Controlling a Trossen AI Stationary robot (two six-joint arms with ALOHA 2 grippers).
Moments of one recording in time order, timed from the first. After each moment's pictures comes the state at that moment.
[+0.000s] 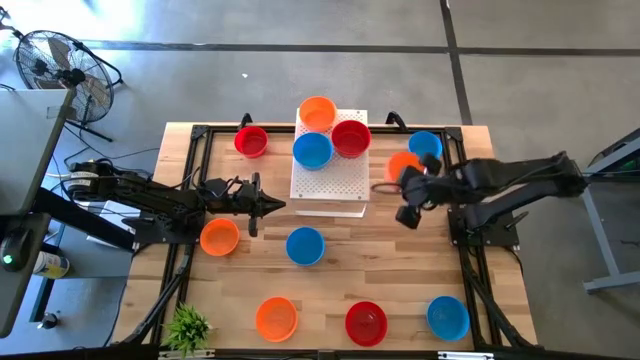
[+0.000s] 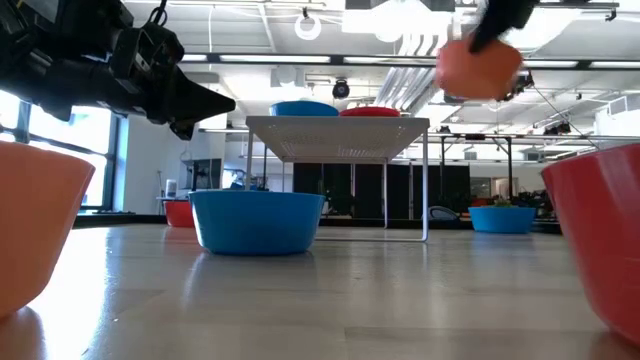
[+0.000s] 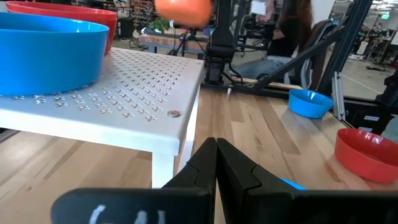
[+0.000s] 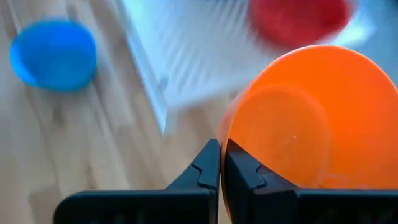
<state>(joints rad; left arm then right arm) 0.07 1.11 0.15 0.94 0.03 -0.12 0.14 1.16 1.25 -1.11 0.46 0.43</state>
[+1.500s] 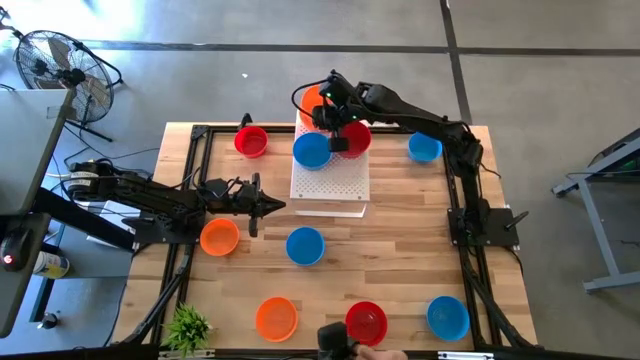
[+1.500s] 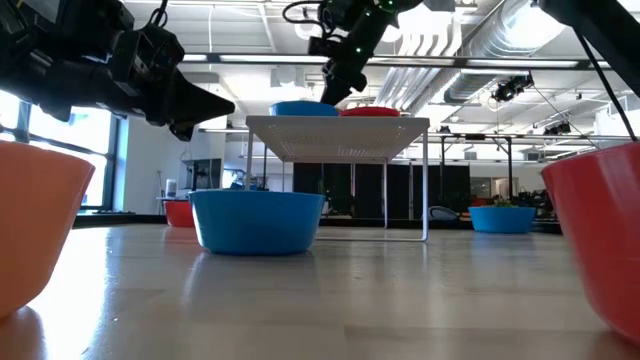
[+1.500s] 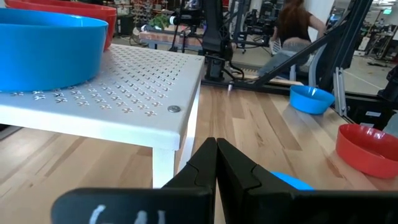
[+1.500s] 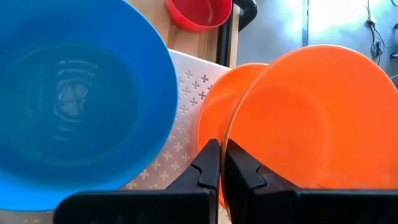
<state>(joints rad) 0.07 1.11 0.15 0.93 0.03 -0.11 -0.47 2.04 2.09 -0.92 0.04 -0.68</state>
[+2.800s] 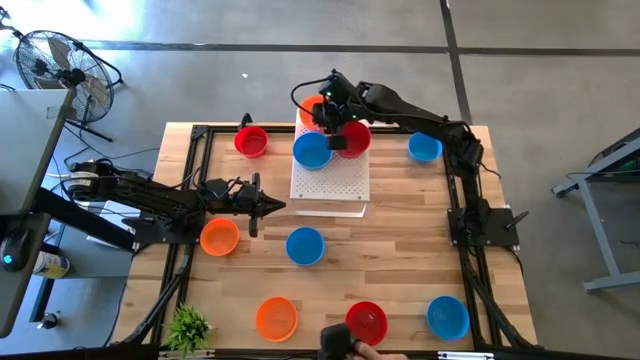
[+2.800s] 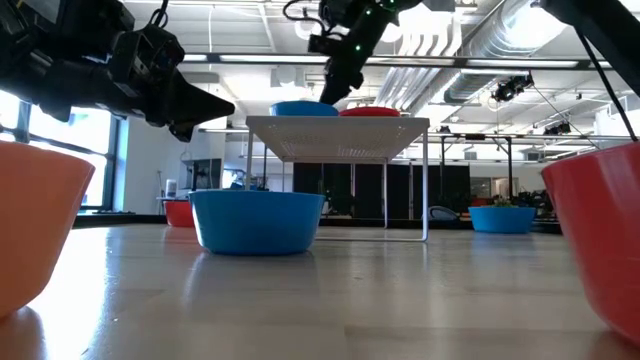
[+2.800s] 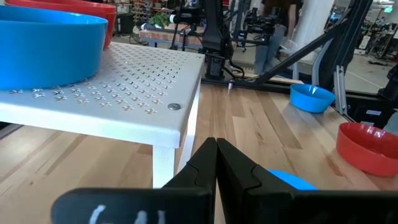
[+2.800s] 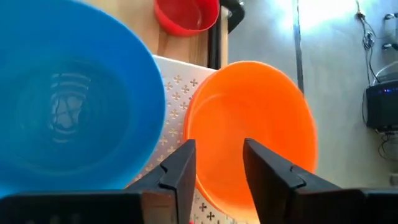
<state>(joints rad) 0.07 1.11 0.15 0.92 0.03 -0.11 -0.47 2.03 2.09 -0.90 0.06 -0.62</state>
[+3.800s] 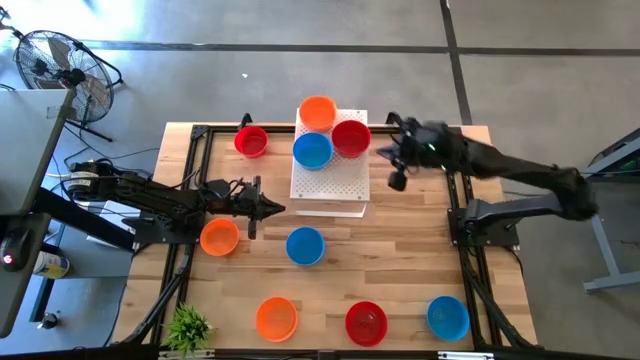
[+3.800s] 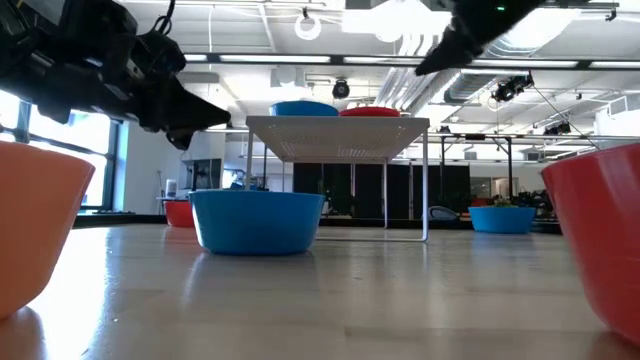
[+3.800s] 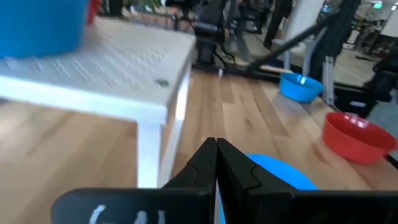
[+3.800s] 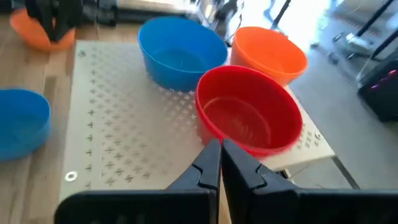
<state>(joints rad) 0.07 1.11 0.15 0.87 0.08 -0.16 -0.35 1.00 0.89 -0.36 0.09 -0.21</state>
